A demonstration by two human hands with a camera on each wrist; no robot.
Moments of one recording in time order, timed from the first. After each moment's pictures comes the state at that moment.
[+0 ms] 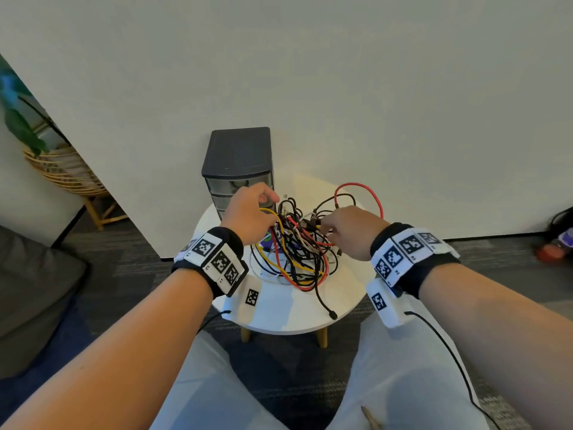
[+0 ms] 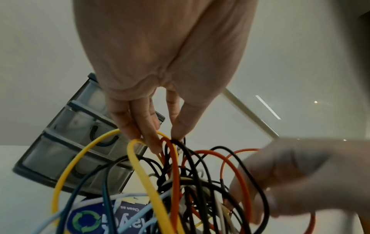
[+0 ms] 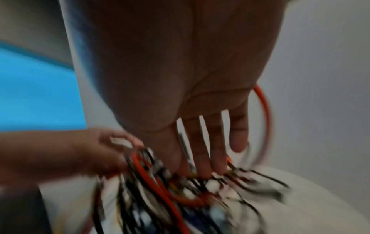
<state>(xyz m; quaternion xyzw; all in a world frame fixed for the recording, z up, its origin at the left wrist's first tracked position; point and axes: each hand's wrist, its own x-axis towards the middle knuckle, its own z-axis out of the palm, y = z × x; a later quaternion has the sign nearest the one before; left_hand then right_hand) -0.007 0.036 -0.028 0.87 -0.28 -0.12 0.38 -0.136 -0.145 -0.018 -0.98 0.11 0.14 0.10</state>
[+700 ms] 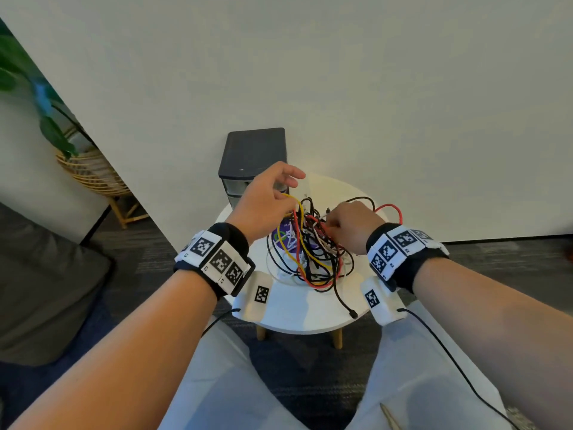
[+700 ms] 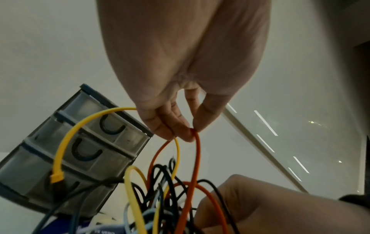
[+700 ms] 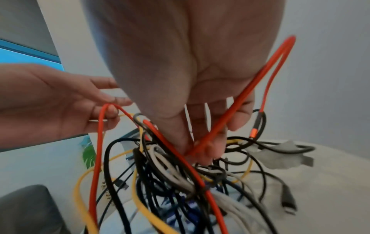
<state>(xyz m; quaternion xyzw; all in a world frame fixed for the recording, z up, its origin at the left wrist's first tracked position) -0.020 0.041 0.005 0.79 -0.34 -0.14 0.50 -0.112 -0.135 -0.030 -0.97 0.15 0.08 0.19</state>
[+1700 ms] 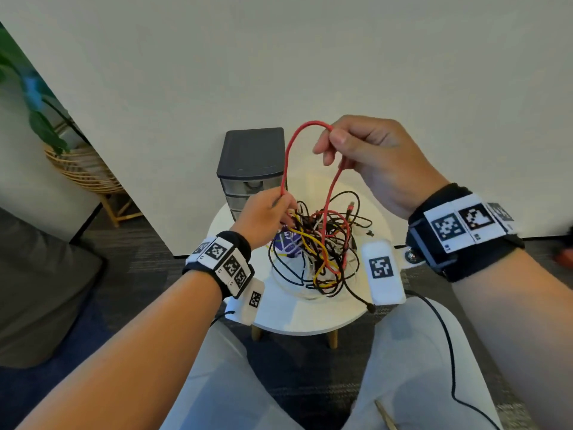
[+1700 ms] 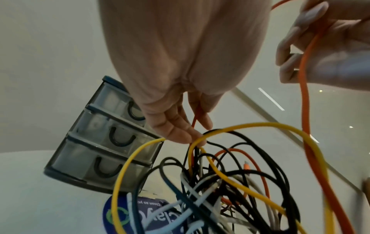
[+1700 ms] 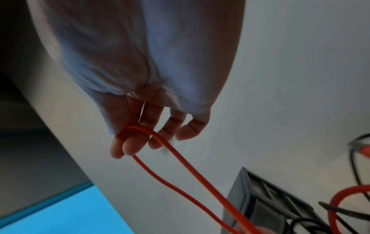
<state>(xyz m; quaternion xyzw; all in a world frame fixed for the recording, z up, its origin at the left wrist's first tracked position) -0.008 0.039 -0.024 0.82 -0.30 -0.16 0.46 -0.132 -0.127 0.078 -0.78 -0.08 -0.19 0.59</state>
